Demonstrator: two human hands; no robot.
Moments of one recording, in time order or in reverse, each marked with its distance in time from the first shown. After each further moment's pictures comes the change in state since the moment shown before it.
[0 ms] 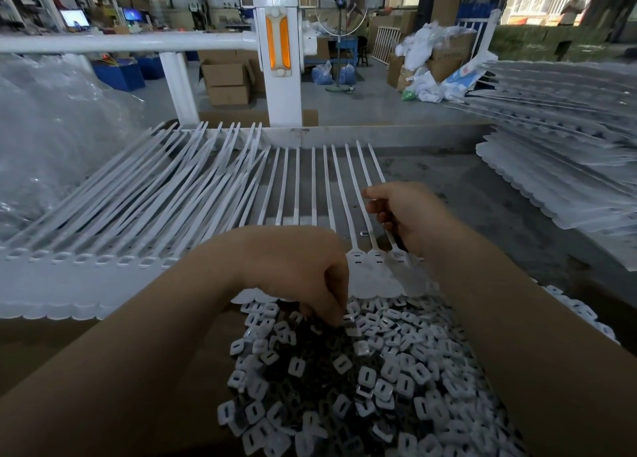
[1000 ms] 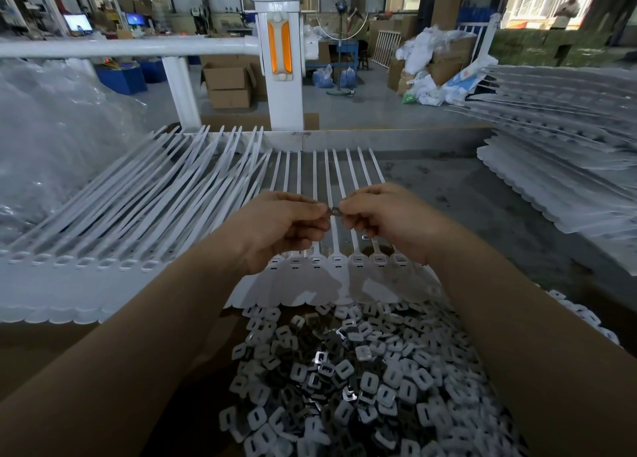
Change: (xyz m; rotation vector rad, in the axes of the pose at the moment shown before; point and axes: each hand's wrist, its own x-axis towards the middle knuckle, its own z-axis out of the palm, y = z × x) left_hand 0.008 -0.031 -0.005 -1.160 0.630 -0.168; right_hand -0.014 -0.002 0.002 -0.199 -0.407 -0.368
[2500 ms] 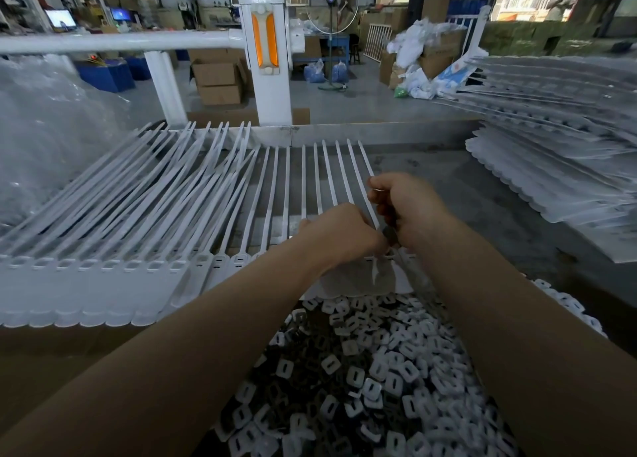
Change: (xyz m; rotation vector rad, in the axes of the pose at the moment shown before) left_hand 0.032 -0.013 0.088 0.795 -0.013 0.009; right_hand 0.013 0.015 -0.012 0.331 0.525 0.340
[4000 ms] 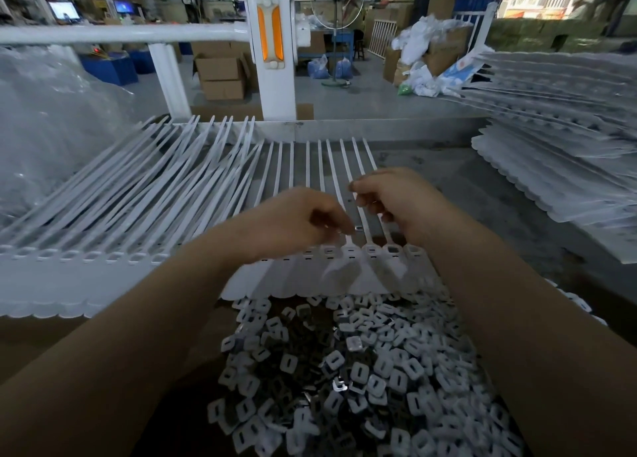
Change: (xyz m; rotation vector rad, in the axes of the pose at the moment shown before) left_hand -0.029 -0.042 -0.059 0.102 -0.058 0.419; right_hand -0.018 -0.013 0.000 -0.378 -0.178 -0.191
